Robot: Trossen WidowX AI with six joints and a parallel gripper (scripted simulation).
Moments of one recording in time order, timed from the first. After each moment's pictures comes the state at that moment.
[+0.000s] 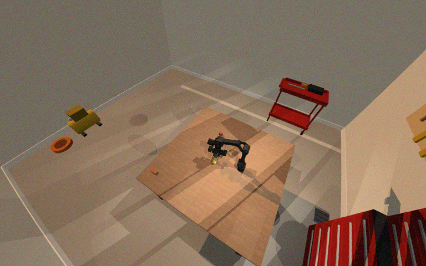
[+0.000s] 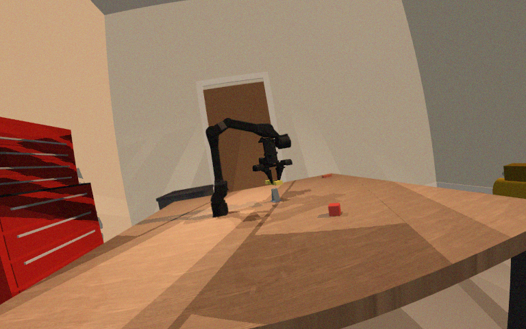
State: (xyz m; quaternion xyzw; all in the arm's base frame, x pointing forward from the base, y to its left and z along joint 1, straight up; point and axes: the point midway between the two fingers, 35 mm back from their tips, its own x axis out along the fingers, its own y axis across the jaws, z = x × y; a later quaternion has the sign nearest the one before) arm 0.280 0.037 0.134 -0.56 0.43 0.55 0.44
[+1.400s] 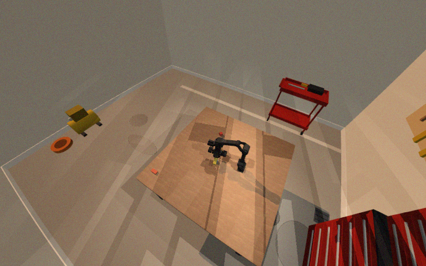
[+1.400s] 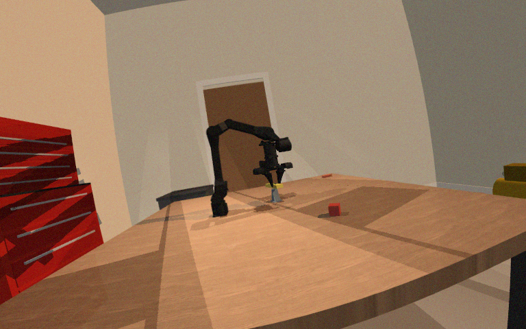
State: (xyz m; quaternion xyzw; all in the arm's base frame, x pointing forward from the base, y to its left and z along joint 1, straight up) arm 0.279 0.037 0.118 -0.56 0.43 0.55 0.44
